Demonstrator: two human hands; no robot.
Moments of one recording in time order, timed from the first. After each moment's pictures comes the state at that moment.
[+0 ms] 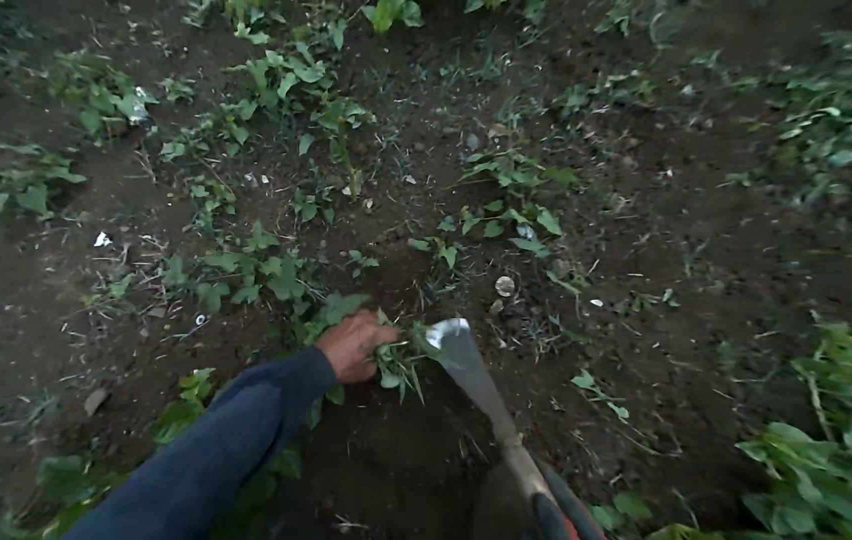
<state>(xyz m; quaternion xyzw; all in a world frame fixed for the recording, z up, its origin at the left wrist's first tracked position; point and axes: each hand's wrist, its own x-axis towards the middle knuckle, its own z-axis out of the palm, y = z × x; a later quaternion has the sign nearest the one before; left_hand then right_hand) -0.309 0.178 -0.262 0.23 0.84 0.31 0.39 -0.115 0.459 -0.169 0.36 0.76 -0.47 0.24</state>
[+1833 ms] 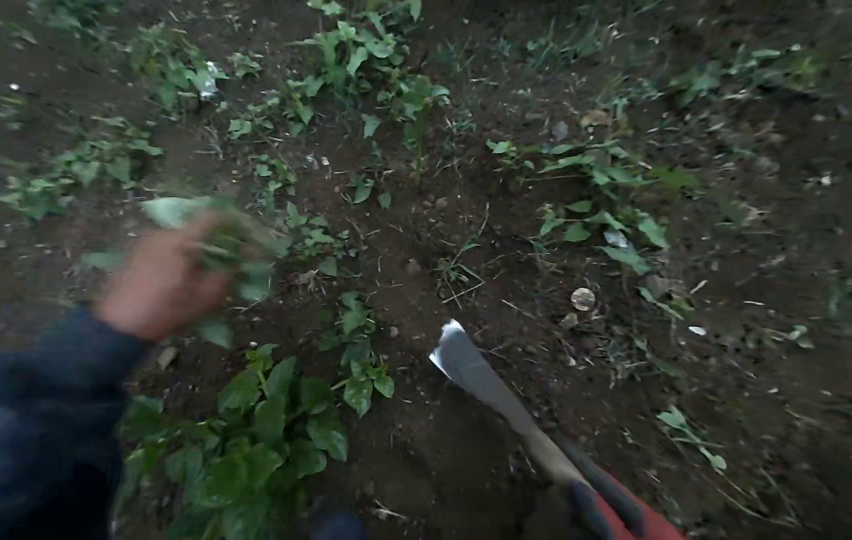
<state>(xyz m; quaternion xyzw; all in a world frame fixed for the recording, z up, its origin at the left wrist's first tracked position) -0.302 -0.017 -0.139 -0.06 0.97 0.17 0.14 -0.159 0.473 -0.178 0.24 0.79 -0.42 0.37</state>
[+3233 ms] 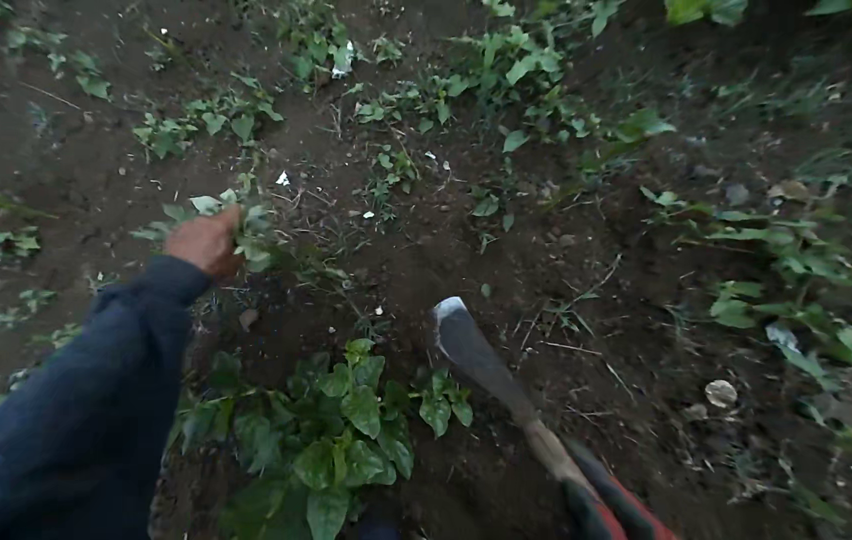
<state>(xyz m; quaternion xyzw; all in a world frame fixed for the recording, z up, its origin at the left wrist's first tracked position) -0.255 -0.180 -0.212 -0.27 0.92 0.03 0.28 -0.210 0.346 -0.196 0.07 0.84 -0.43 0.34</state>
